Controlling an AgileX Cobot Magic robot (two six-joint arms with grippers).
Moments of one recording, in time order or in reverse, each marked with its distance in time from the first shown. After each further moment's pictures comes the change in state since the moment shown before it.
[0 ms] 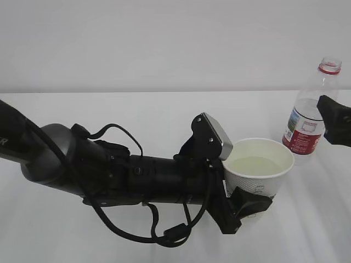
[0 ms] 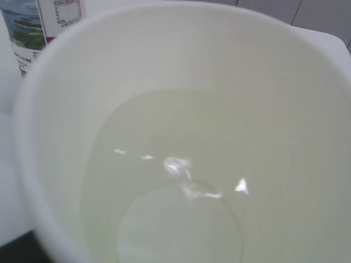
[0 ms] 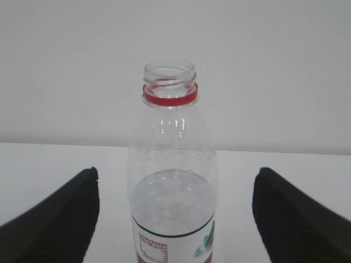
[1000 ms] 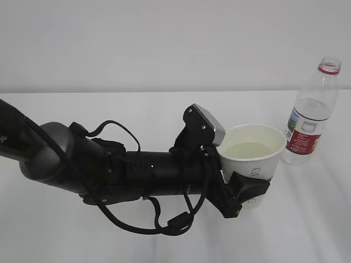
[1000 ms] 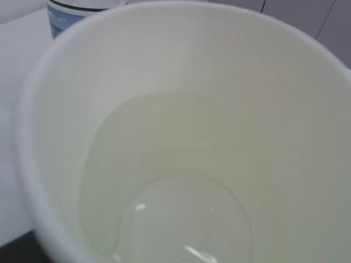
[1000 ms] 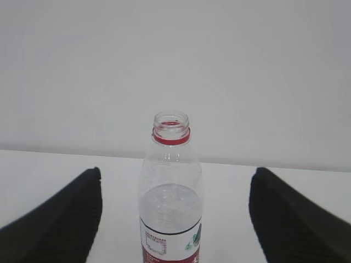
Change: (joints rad) left arm 0.013 0.000 0.000 -0.102 -0.029 0.000; right arm 0.000 -0.484 0.009 -0.002 0.466 -0.033
